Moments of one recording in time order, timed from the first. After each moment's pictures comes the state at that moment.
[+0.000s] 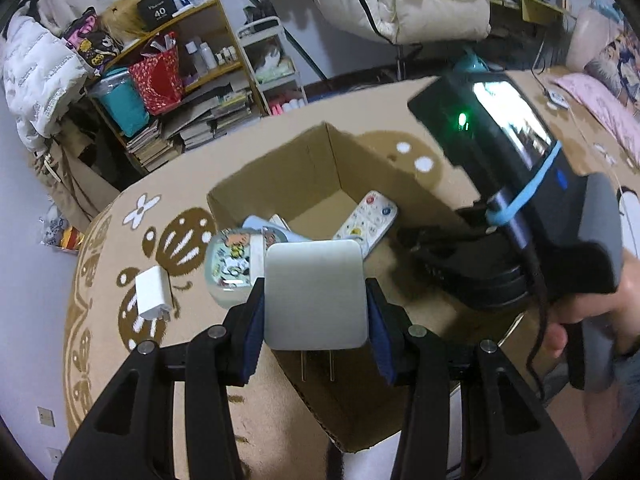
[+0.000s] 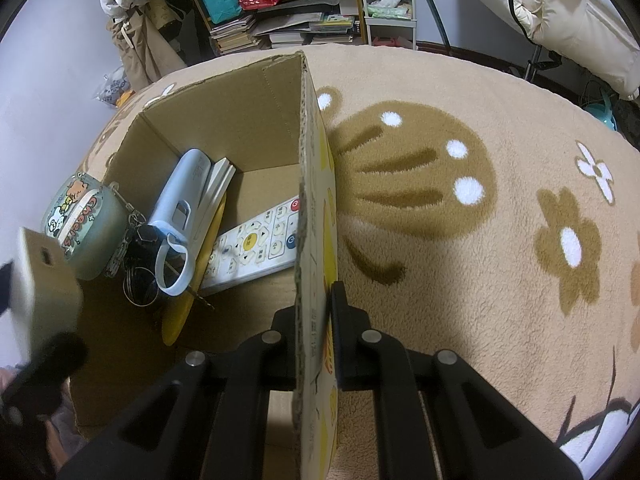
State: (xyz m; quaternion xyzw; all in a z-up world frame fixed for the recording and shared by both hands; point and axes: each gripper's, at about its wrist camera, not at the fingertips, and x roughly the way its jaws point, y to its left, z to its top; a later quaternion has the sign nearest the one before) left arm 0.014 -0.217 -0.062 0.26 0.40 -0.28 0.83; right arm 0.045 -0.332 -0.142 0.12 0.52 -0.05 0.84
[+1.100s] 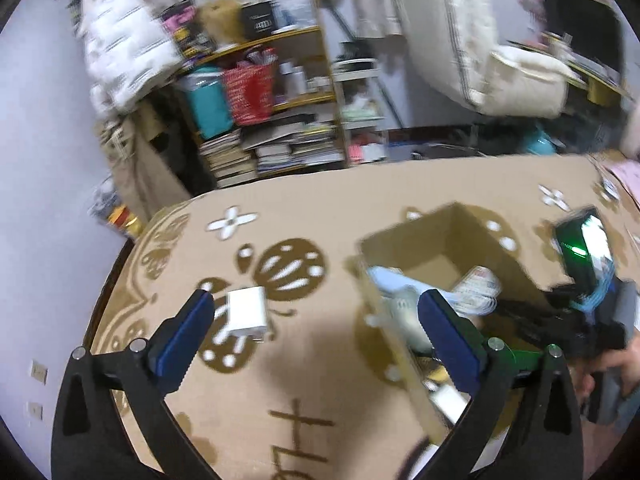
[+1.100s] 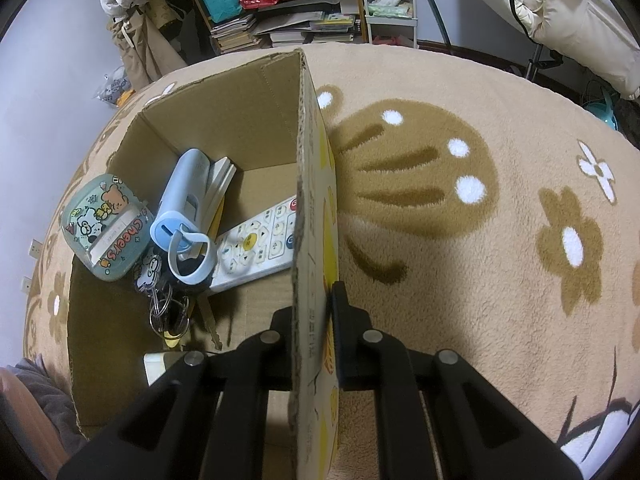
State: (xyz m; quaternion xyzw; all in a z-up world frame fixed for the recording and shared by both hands) left arm 0.084 -0.122 0.000 0.16 0.35 -0.18 0.91; right arm 0.047 -0.331 -0.141 0.12 0.52 -0.05 0.84
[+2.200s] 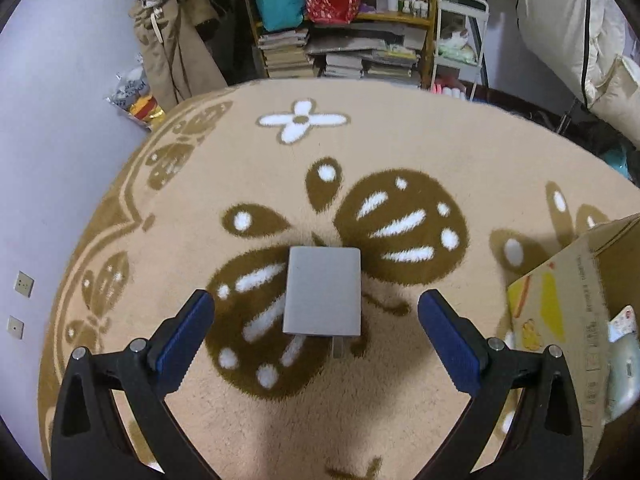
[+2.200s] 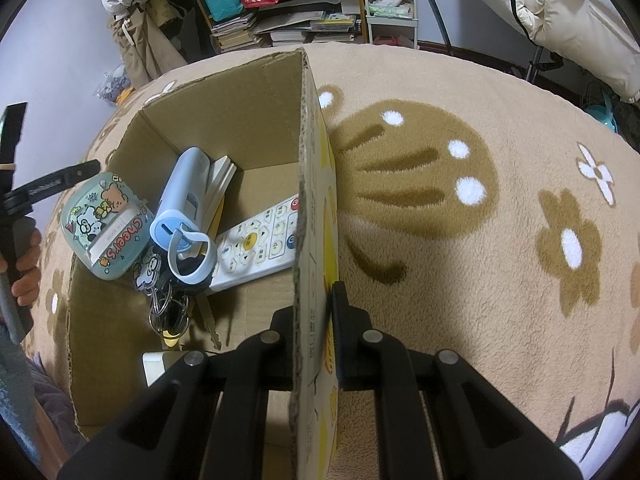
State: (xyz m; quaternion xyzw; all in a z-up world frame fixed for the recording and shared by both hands) left arm 0.226 -0.063 -0.128 0.10 0.49 -0.08 0.86; right arm 0.047 -0.331 -0.143 0.12 0.53 -0.05 0.84
